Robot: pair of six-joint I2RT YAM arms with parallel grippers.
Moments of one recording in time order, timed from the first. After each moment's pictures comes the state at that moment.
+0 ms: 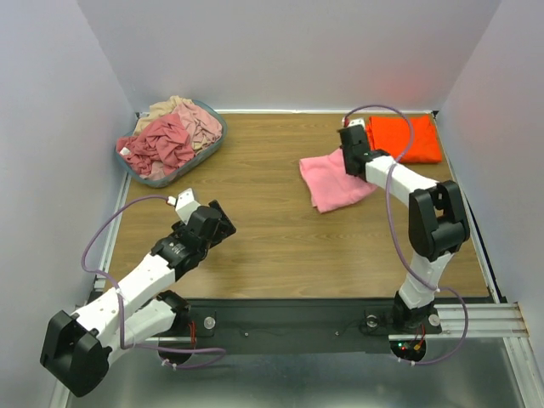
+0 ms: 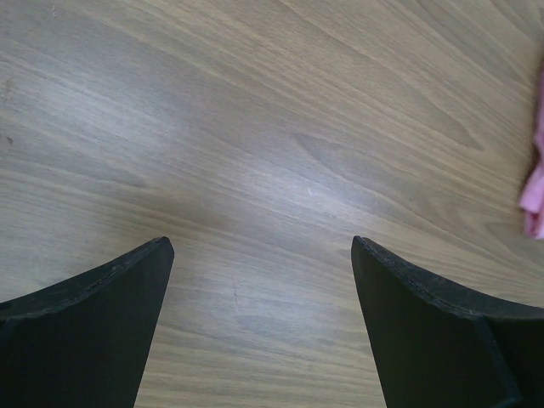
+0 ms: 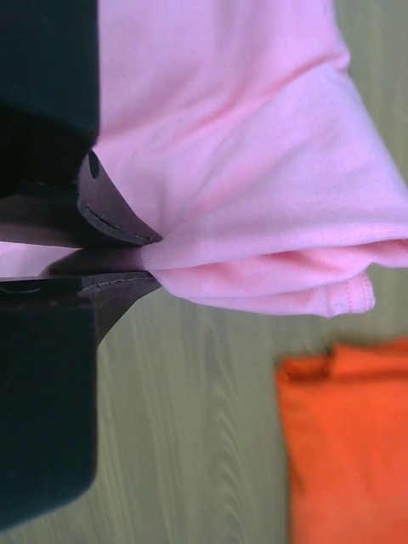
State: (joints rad) left arm -0.60 0.85 0.51 -0.43 -0.46 -0.93; right arm 0.36 1.84 1.32 -0.32 0.52 0.09
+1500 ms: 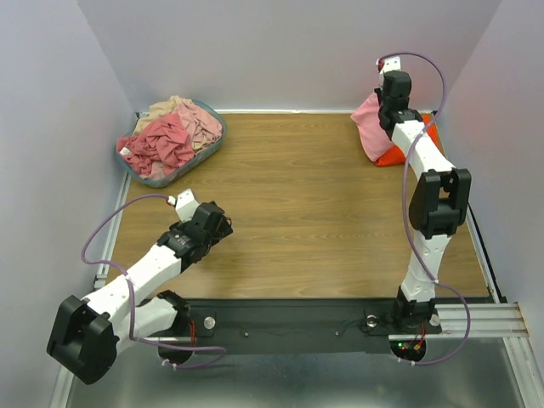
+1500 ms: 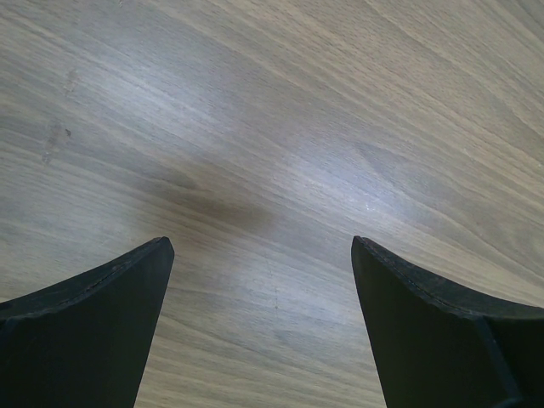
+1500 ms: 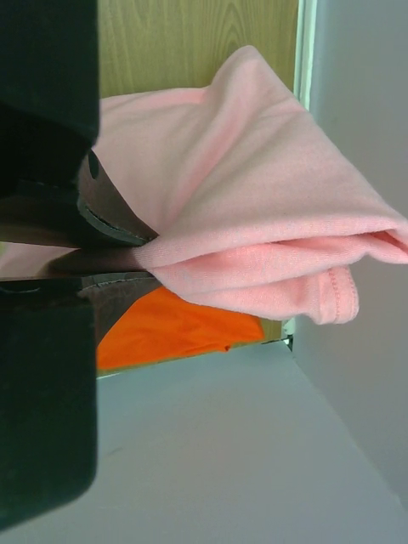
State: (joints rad) left arm -0.56 0.96 0.54 -0.48 -0.50 -0.94; right arm 0.08 2.06 1.87 -0.17 0.47 -0.32
